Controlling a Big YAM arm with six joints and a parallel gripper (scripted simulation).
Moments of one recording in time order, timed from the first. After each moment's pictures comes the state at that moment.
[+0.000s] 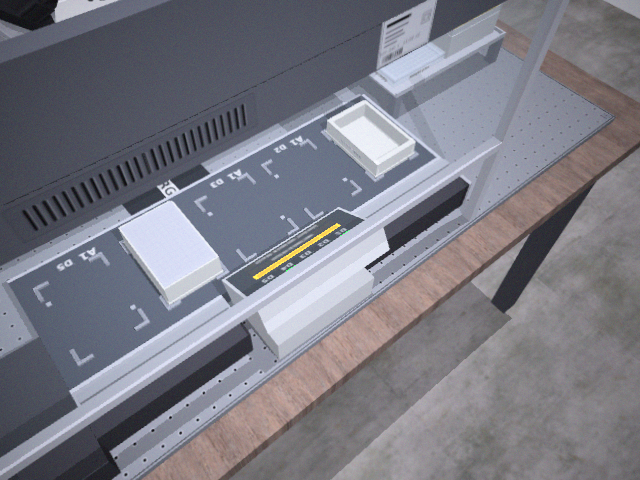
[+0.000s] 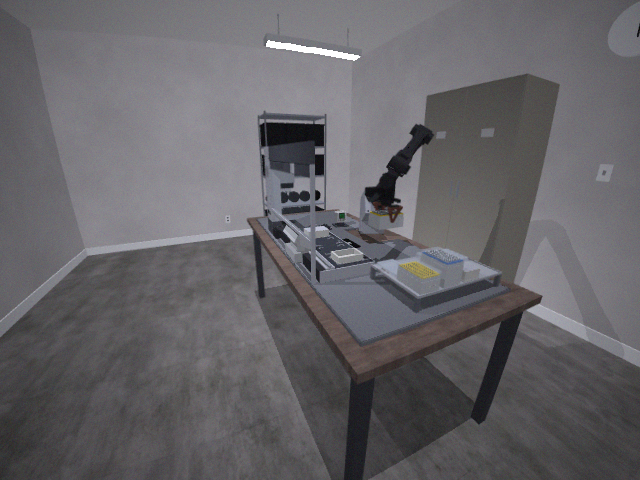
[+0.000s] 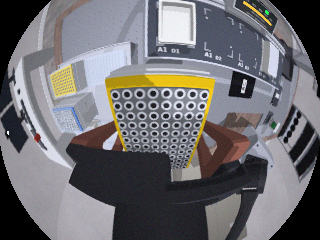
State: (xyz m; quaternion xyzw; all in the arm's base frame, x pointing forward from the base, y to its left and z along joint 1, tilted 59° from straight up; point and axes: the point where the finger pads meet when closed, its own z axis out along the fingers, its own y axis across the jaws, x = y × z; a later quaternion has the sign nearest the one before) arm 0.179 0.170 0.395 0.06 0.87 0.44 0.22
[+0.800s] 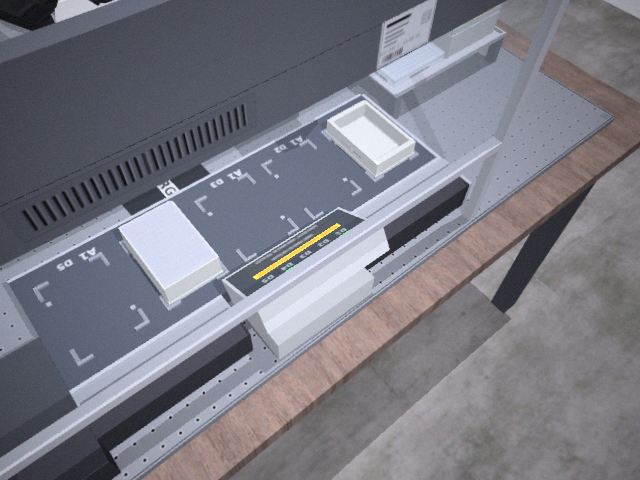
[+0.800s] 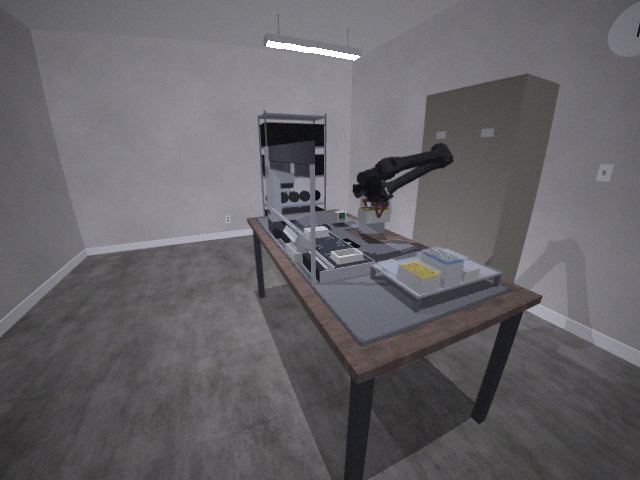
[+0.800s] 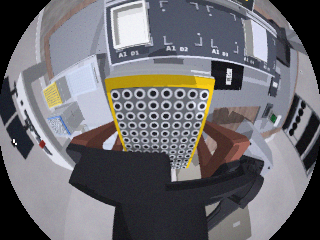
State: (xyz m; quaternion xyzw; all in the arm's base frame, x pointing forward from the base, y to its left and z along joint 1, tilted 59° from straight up) arm 0.186 0.111 0.318 0.10 0.86 0.45 0.20
